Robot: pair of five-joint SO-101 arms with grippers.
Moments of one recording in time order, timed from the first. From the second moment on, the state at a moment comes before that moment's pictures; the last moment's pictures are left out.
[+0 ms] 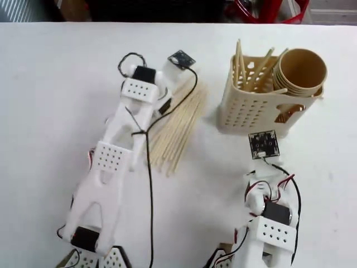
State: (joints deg) left arm 9.5 77.2 -82.2 95.1 -24.3; right arm 14.0 -72.6 89.1 41.8 28.4
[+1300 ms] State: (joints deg) left arm 26.4 41.1 -92.8 94.6 -6.9; right arm 14.0 -72.6 90.2 38.1 28.4
